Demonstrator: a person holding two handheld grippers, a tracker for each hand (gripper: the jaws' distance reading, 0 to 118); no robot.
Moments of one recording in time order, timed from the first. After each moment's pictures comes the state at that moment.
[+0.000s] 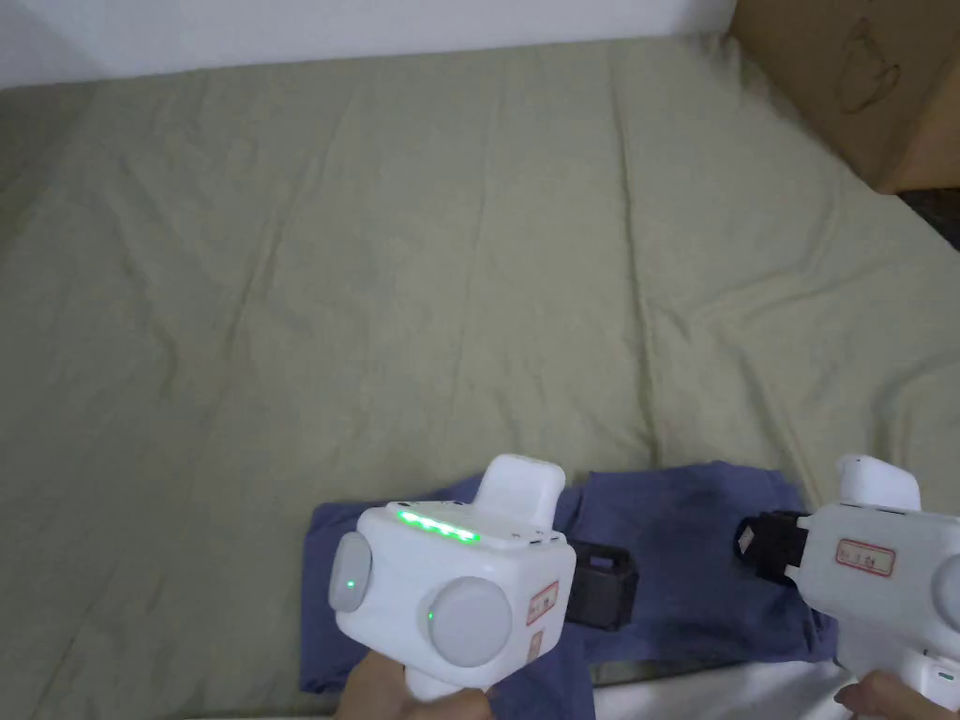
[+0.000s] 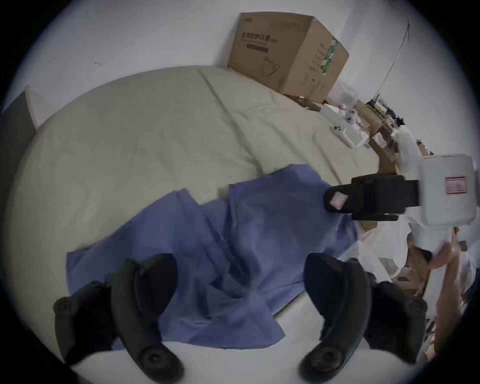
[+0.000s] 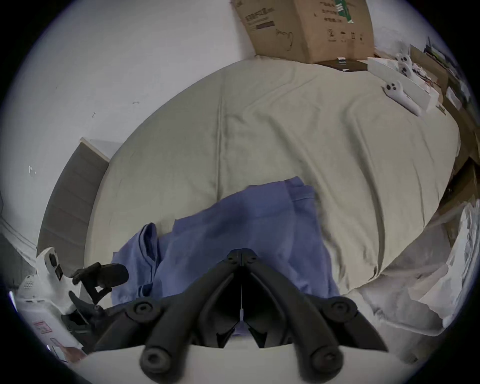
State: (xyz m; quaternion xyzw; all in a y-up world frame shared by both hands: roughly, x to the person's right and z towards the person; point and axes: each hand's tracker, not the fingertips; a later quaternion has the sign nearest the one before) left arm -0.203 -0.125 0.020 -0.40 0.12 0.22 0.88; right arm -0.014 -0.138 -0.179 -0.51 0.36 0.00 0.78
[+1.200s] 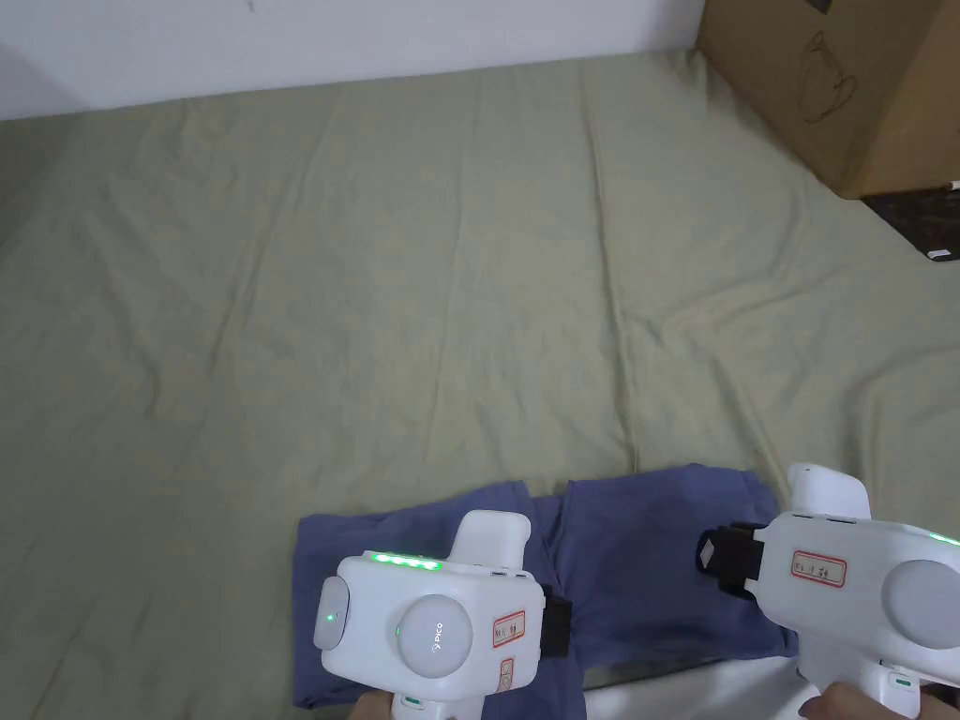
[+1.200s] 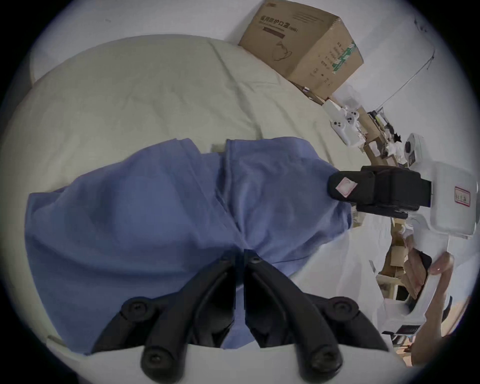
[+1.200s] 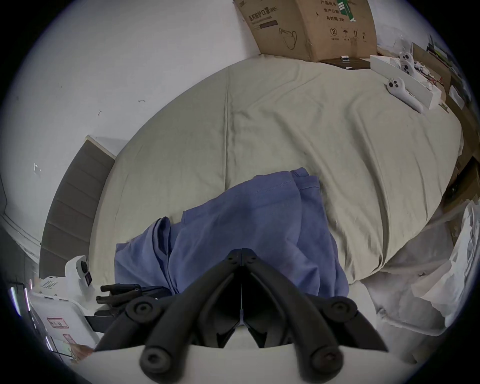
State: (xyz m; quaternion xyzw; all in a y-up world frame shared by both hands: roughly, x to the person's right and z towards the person) left arm -0.200 -0.160 0.024 -0.44 0.10 0.29 0.84; right arm -0.013 -0.136 -0.162 -0.52 0.38 0.00 0.77
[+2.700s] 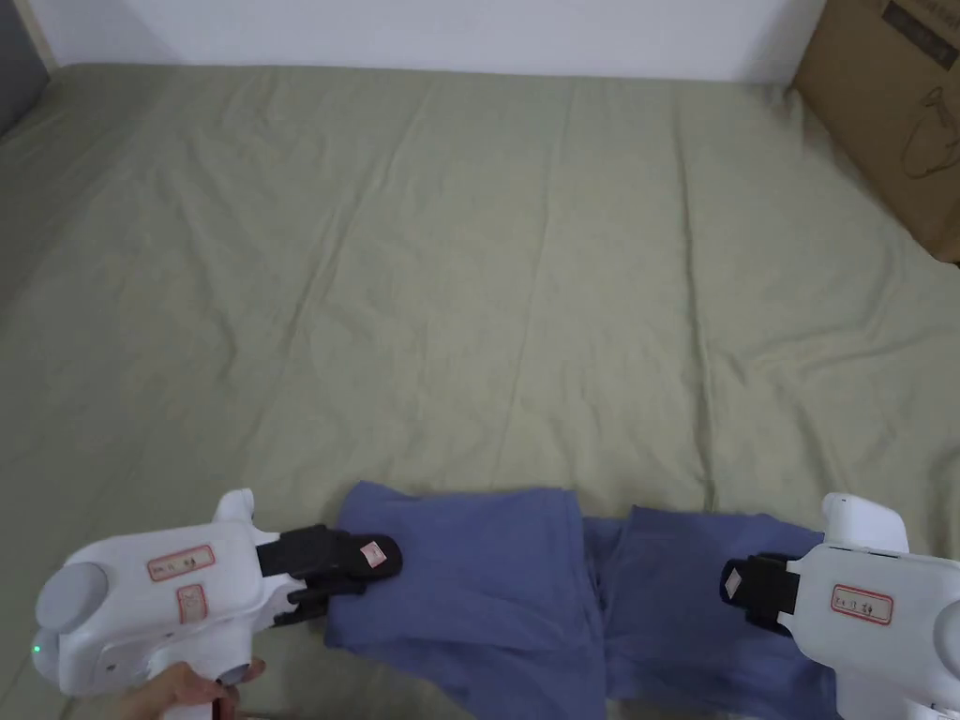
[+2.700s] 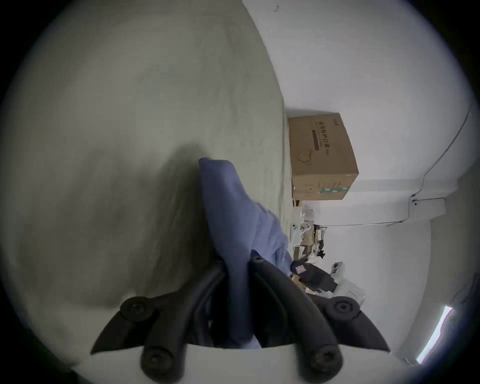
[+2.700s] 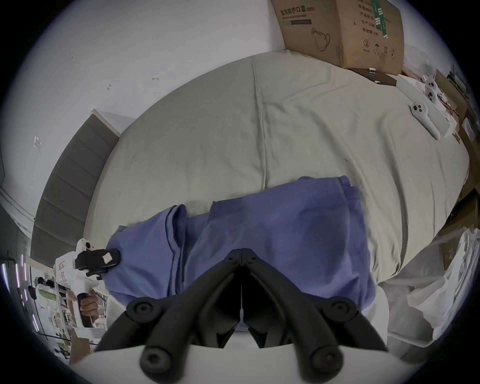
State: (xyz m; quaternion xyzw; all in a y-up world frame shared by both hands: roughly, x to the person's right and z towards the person) left arm -0.390 -0.212 0.214 -0.19 0.11 0.65 0.73; right arm -0.066 -0.124 -0.140 -0.51 0.40 0.06 0.76
